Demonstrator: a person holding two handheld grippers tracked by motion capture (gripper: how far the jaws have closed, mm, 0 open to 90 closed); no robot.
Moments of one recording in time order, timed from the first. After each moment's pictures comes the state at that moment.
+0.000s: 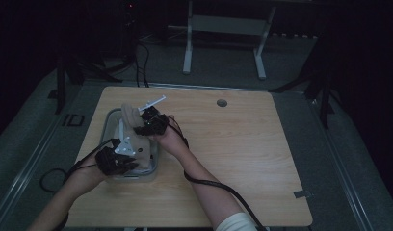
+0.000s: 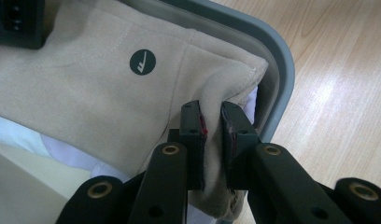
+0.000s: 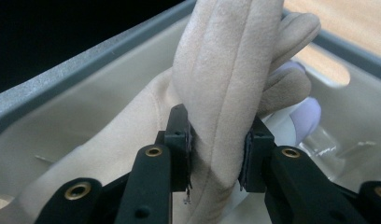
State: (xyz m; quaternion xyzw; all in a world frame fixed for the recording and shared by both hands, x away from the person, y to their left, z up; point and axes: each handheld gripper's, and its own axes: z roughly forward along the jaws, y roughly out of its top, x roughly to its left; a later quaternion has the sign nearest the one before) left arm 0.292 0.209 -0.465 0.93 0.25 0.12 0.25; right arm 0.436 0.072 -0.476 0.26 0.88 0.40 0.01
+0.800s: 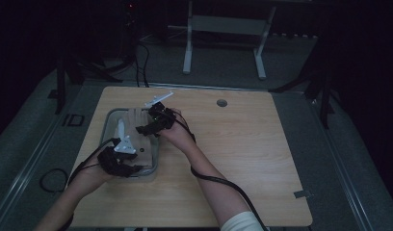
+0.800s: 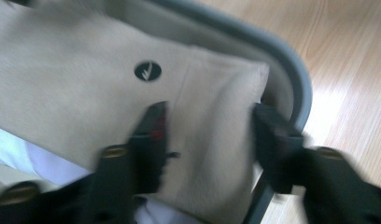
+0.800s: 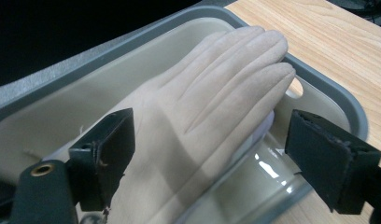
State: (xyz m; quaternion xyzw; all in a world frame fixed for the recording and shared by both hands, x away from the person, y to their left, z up) left arm 0.300 0.213 -0.472 0.91 0.28 0.12 0.30; right arm 0.444 0.051 -0.462 0.24 0.88 0.41 0.04
